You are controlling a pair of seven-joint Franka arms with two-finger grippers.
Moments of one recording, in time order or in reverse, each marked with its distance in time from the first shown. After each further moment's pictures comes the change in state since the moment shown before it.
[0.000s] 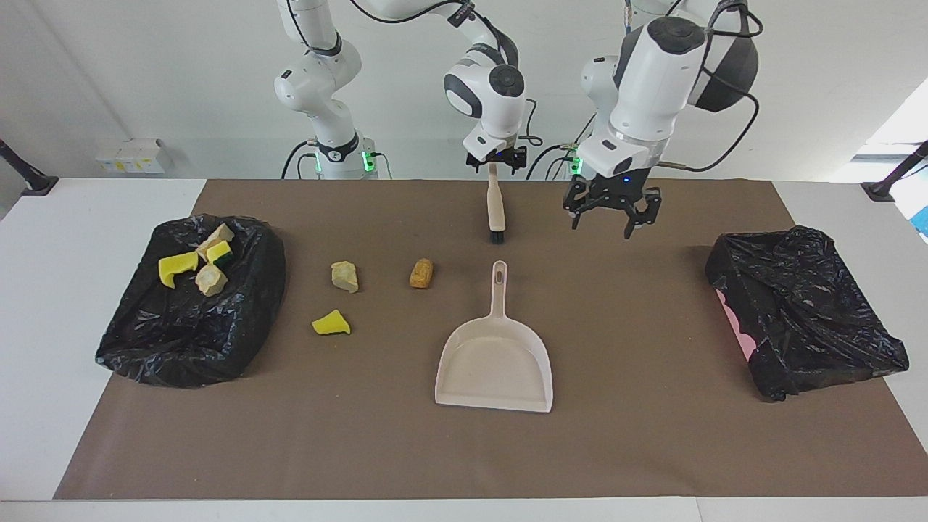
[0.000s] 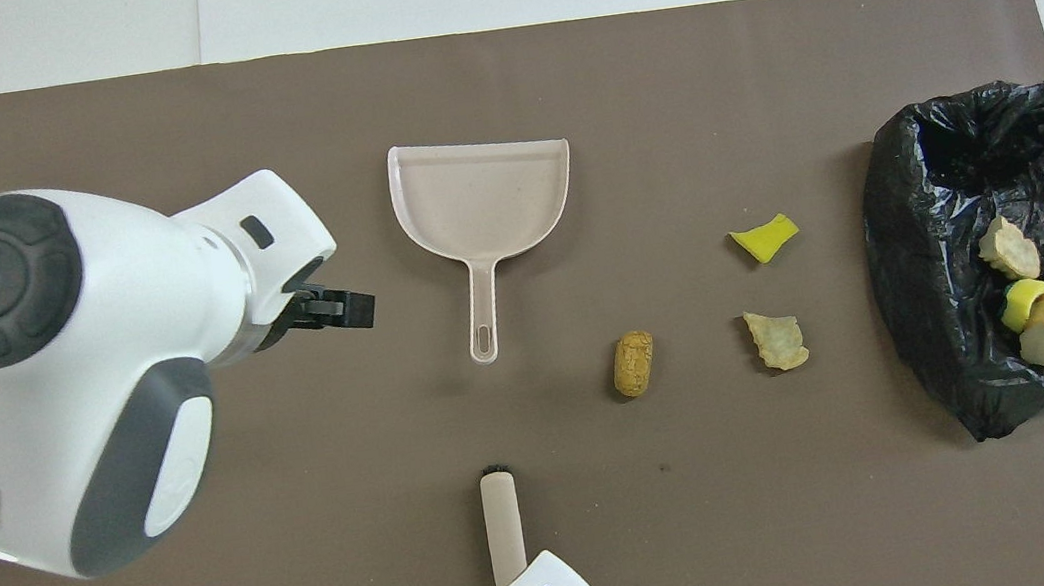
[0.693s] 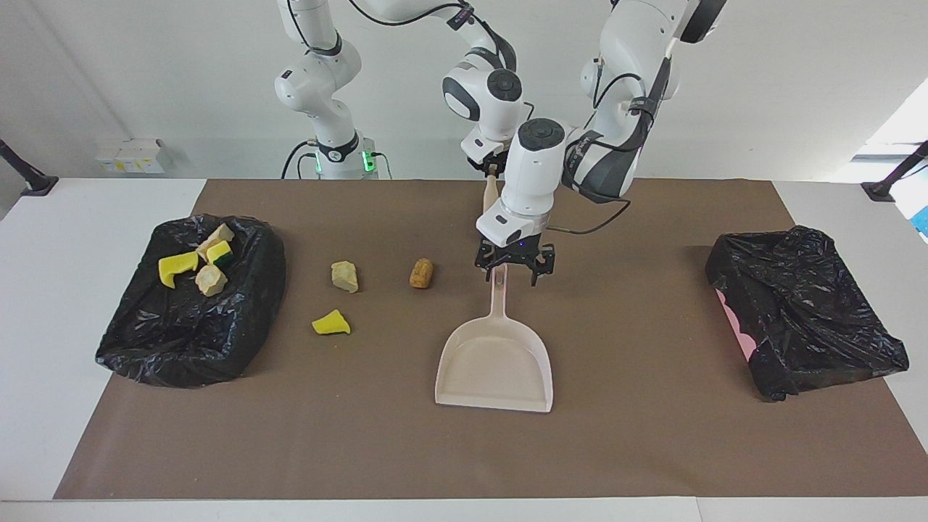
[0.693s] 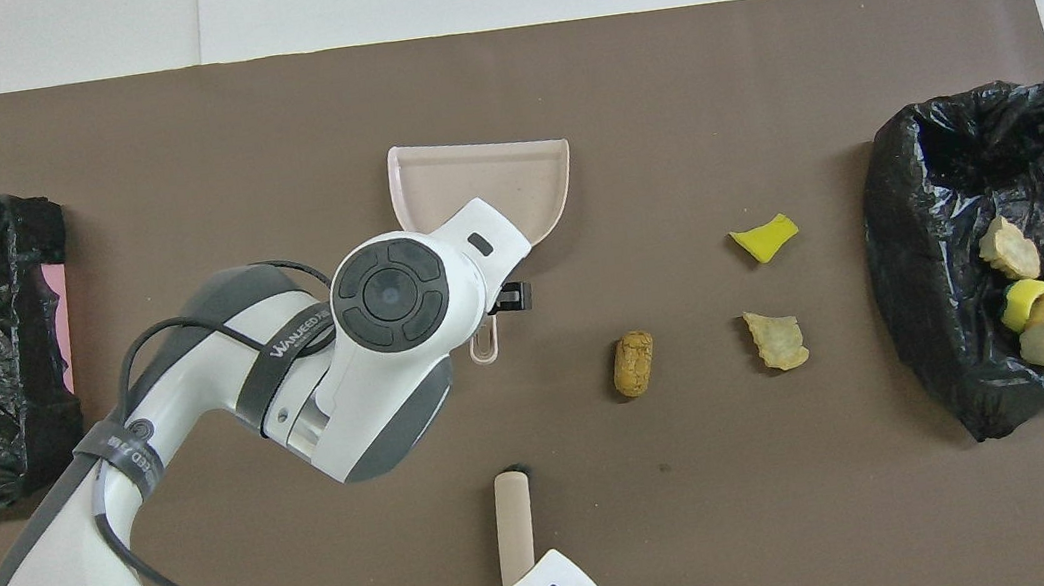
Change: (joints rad) left arm 0.000 0.306 -0.211 -0.014 0.237 0.287 -0.421; right arm -0.002 0.001 -0.004 -0.017 0.013 0.001 0.001
